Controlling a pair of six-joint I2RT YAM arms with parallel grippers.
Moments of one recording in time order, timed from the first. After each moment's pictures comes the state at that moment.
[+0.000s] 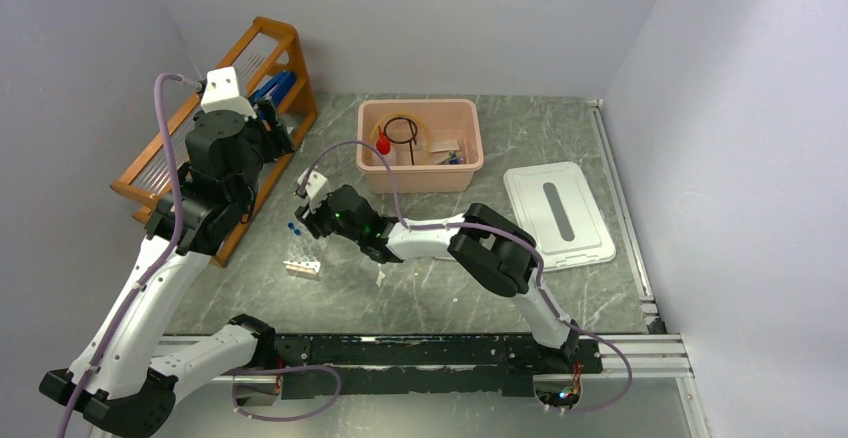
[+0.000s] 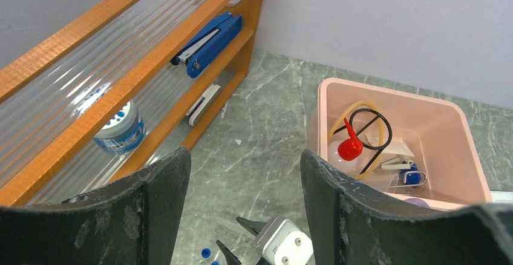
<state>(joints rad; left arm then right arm) -0.44 0.98 1.30 -0.53 -0.55 -0.30 1.09 2.18 1.40 0.57 0.06 -0.06</state>
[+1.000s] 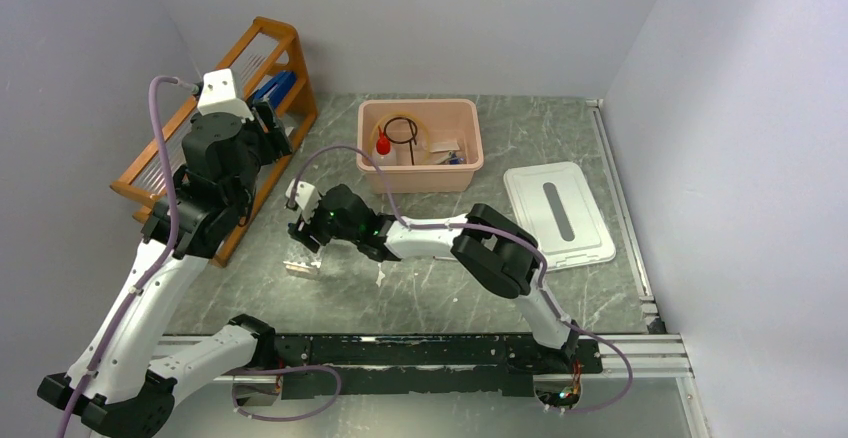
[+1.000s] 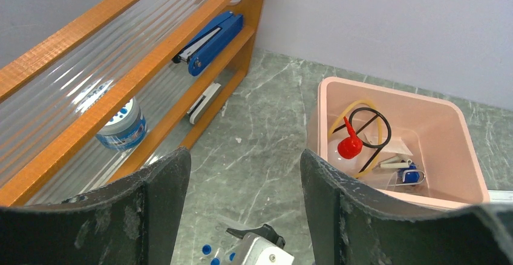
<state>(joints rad) -0.44 0.96 1.30 -0.54 -0.55 -0.30 1.10 2.16 1.43 0.43 -0.12 -0.15</state>
